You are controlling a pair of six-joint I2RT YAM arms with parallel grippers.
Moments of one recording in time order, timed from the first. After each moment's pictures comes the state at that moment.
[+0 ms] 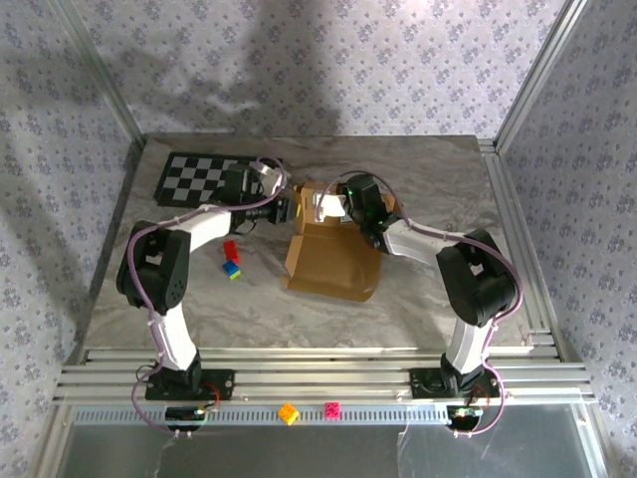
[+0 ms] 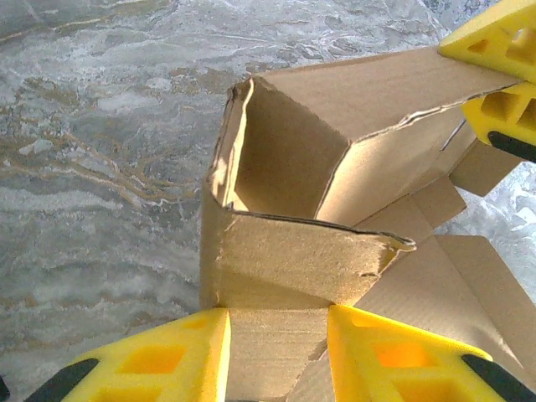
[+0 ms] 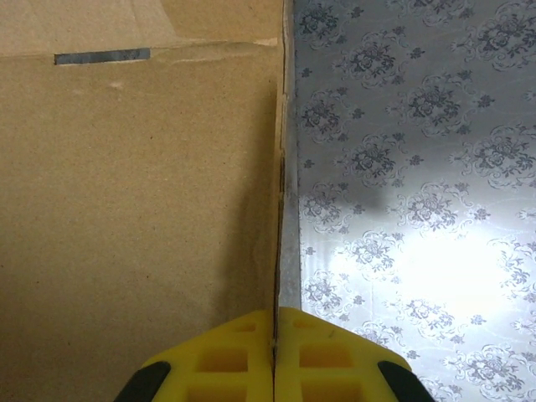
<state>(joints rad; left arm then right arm) -0.33 1.85 1.16 0.02 0.63 -0.04 0.57 1.79 1.09 0.28 0.18 -1.29</state>
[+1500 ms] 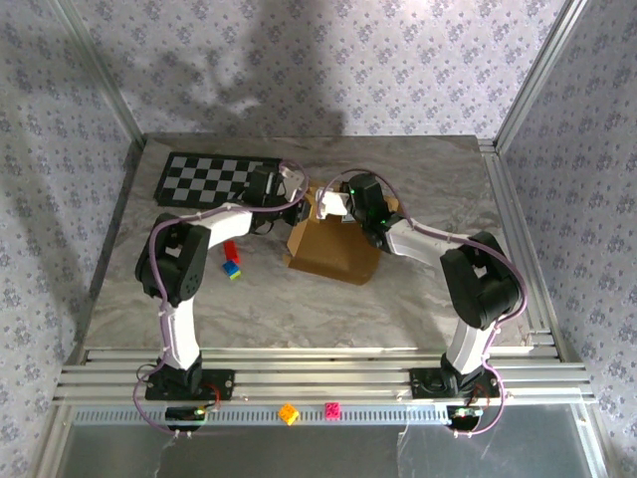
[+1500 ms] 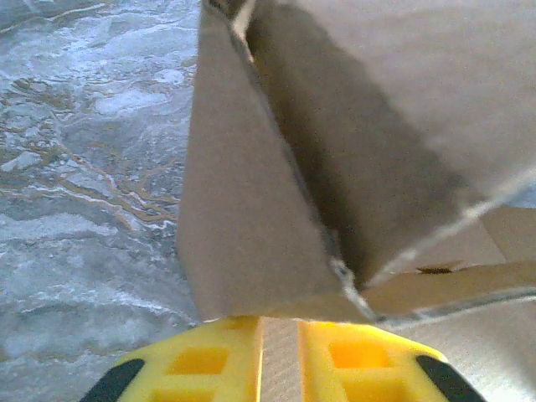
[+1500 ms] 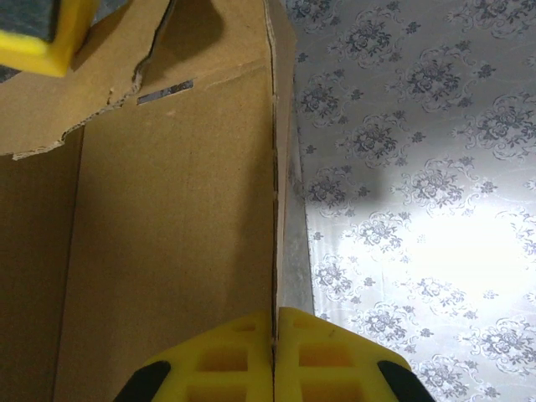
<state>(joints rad) -0.43 1.95 1.24 0.02 0.41 -0.04 0.56 1.76 1.09 0.24 0.19 -1.22</state>
